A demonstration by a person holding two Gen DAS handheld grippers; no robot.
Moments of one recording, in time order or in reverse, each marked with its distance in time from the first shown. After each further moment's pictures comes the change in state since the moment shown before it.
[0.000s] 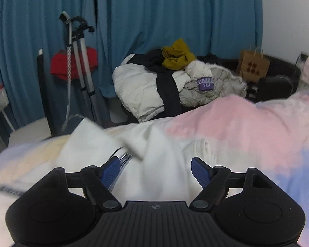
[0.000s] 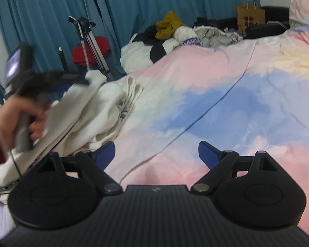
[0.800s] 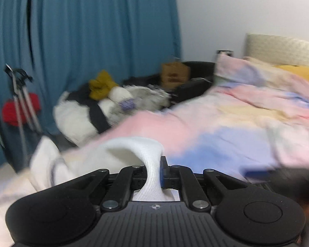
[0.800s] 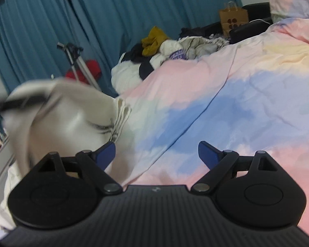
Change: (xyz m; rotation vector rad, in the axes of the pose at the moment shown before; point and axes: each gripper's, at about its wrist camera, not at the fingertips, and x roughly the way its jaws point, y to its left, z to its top) left arm -0.237 -0.076 -0.064 0.197 -0.136 -0.382; right arm -0.031 -0.033 0.015 0.139 -0.113 -0.006
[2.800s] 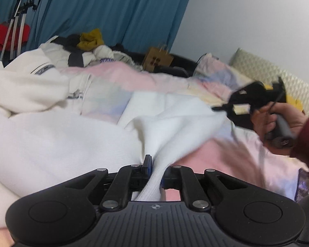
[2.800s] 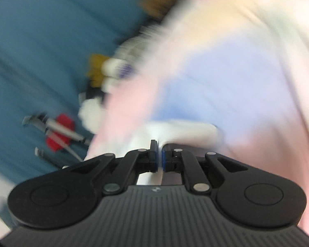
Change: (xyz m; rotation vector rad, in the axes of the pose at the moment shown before) left arm -0.007 0.005 -0.174 -0.316 0.017 -0.211; right arm -0.017 -0.135 0.013 0.753 0.056 -0.083
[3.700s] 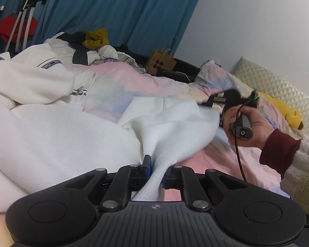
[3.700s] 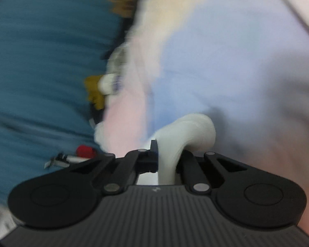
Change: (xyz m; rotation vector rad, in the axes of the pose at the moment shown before) left arm -0.013 -0.003 0.000 -0.080 -0.034 -0.021; right arm 0.073 0.007 0.043 0.025 -0.053 0.219
